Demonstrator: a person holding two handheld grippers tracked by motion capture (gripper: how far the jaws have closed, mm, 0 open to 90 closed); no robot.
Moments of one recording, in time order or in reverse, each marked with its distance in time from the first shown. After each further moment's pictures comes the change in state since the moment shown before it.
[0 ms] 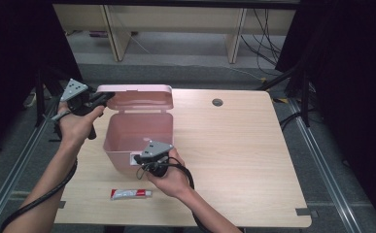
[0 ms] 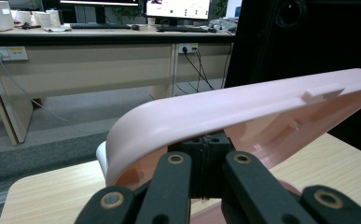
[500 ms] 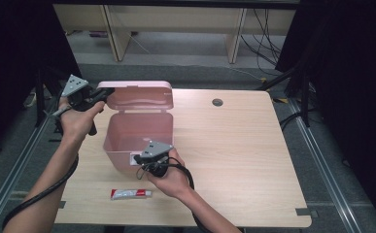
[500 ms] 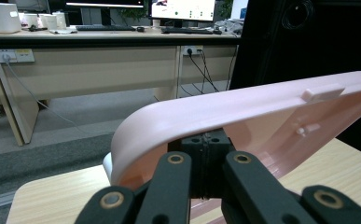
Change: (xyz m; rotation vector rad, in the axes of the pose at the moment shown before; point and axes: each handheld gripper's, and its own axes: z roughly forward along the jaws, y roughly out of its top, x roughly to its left) left arm 0.003 0.006 0.008 -0.002 0.020 0.004; right arm 0.000 0.000 -0.001 0.007 0.006 -0.004
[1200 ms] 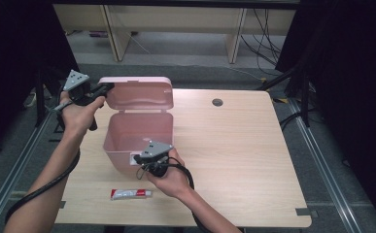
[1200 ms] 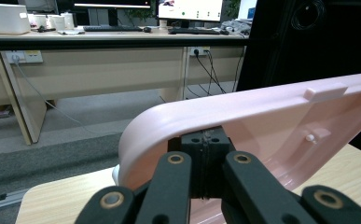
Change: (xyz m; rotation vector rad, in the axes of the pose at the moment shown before) left arm 0.006 0.007 0.011 0.001 0.028 -0.004; right arm 0.000 0.000 0.000 -0.001 0.001 0.000
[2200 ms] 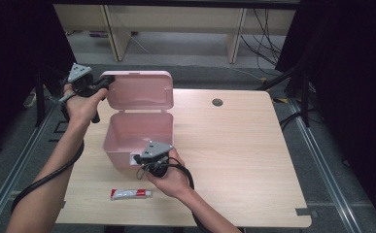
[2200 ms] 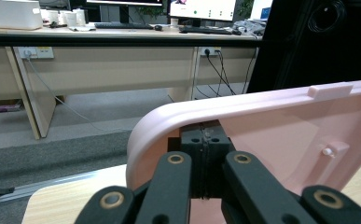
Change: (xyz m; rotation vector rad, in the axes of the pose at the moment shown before) left arm 0.009 0.008 0.023 0.007 0.044 -0.025; right arm 0.000 -0.001 0.001 -0.017 -0.008 -0.002
